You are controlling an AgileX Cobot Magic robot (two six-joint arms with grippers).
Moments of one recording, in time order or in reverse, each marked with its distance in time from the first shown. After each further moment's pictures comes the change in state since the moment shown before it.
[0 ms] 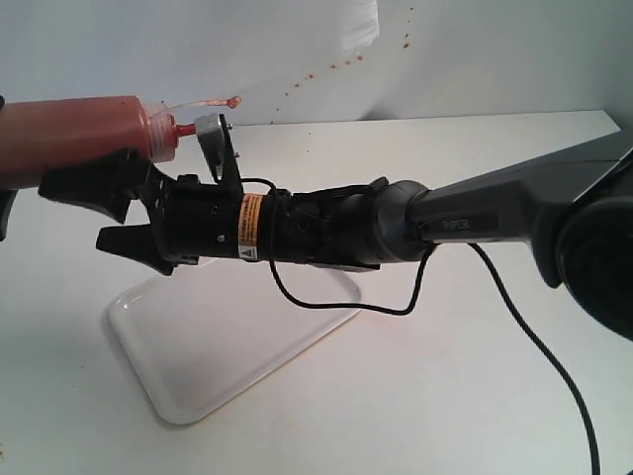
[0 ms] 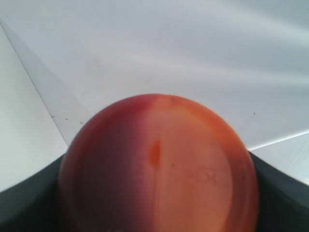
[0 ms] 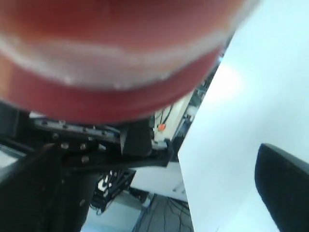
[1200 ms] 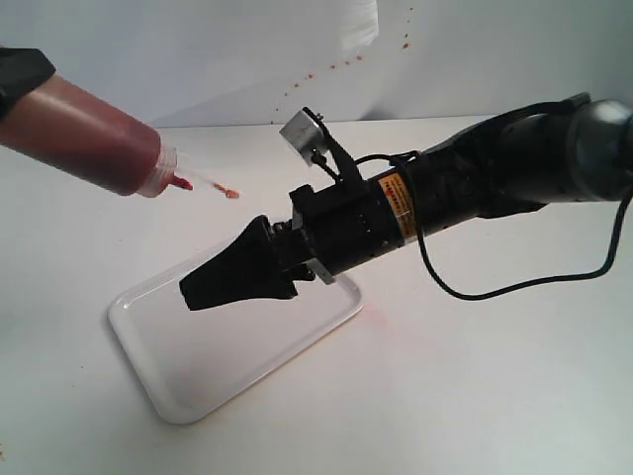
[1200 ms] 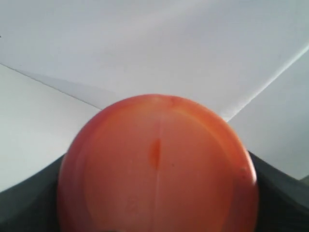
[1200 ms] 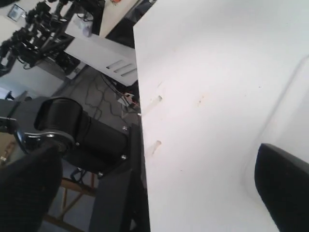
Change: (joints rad) left arm 0.002 -0.143 -0.331 0.717 0.597 -0.045; right arm -0.230 -0.360 0.285 -0.739 -0.112 -0.026
